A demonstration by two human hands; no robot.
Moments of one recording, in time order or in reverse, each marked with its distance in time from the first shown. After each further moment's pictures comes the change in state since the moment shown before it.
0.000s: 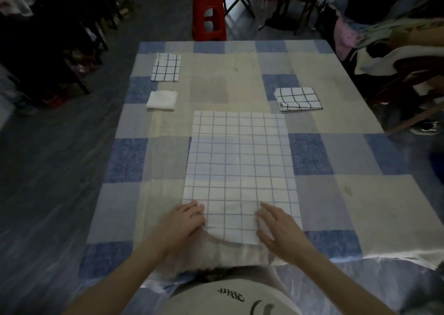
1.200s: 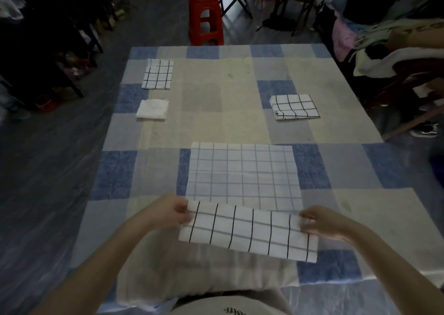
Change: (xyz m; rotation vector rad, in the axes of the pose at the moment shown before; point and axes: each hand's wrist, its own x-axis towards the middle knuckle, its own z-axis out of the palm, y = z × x) left_hand 0.067 -0.031 -0.077 -0.623 -0.332 -0.443; right_hand 0.035 0.094 -0.108 0.277 -0.477 0.389
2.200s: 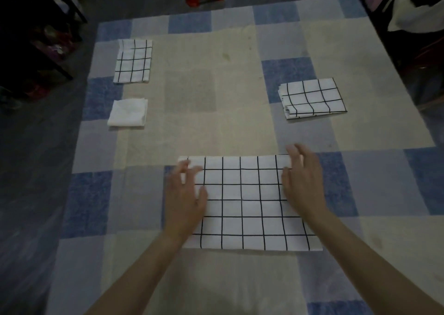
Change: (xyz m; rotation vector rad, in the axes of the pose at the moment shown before) left_hand 0.128 0.049 0.009 0.086 0.810 0.087; right_hand 0.159 -0.044 -0.042 -0.028 0.986 -0.195
